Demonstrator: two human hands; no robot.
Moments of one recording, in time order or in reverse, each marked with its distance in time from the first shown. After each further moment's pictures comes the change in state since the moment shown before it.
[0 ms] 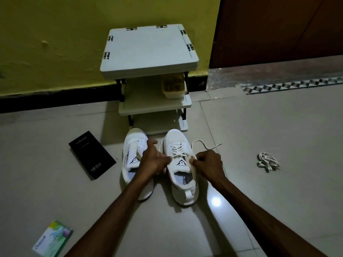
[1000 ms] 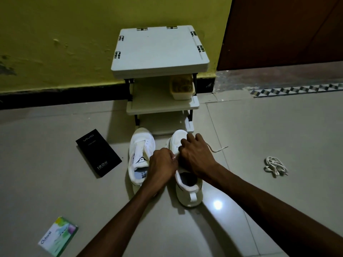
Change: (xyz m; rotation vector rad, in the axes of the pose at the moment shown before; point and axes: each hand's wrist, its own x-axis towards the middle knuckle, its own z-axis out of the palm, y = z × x) left_hand -0.025 0.012 0.005 0.416 0.130 0.226; right_hand 0.008 -0.068 0.007 -1.065 -0.007 -0.798
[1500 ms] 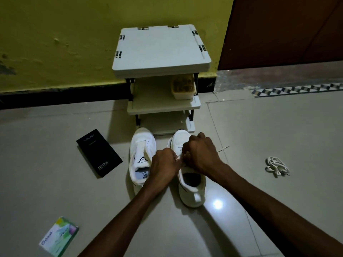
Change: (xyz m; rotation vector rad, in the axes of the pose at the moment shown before) left_hand 0.001 0.002 0.000 0.007 -0.019 0.011; right_hand 0.002 0.010 0.000 0.360 -0.044 0.255
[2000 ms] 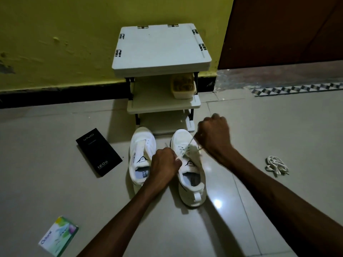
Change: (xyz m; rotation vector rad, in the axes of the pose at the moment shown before) left_hand 0.001 -0.003 0.000 0.057 0.002 0.047; right_hand 0.019 0.029 -0.027 -0.136 0.312 0.129
